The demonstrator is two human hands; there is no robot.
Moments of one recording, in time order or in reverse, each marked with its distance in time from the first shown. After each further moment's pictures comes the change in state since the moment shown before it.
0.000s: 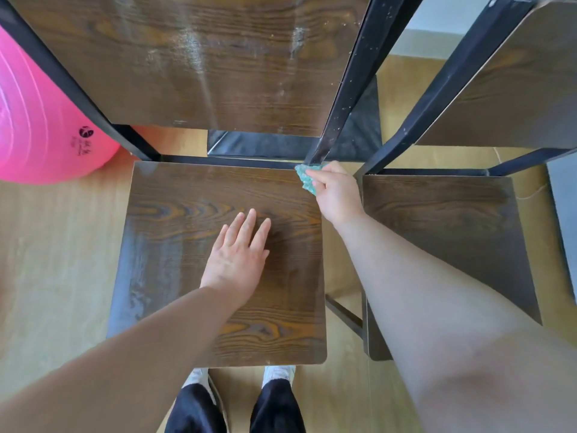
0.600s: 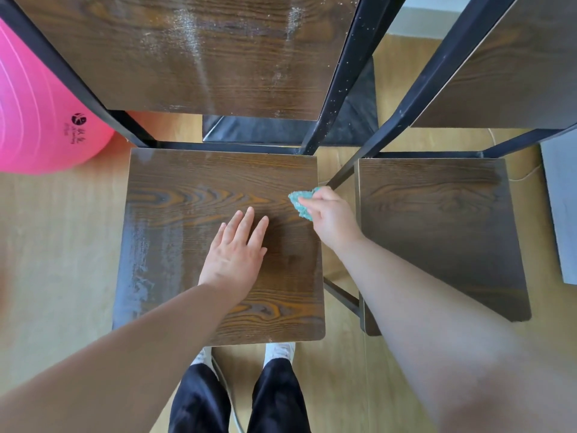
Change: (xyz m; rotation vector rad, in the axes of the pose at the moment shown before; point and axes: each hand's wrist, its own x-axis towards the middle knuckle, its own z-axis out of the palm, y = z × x) left_hand -0.021 -0.002 0.007 -0.014 -0.044 0.026; right_hand -0.070 0.015 0.012 -0.148 -0.155 -0.070
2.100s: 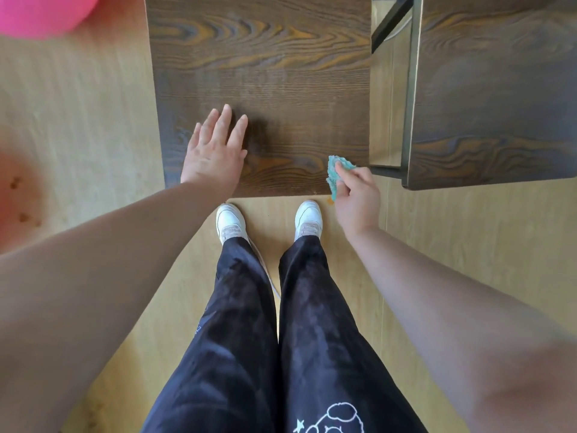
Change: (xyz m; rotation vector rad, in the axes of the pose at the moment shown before) left_hand -0.097 -0.093 0.058 0.030 0.016 -0.043; right_hand -0.217 -0.047 0.120 0.192 0.263 0.360
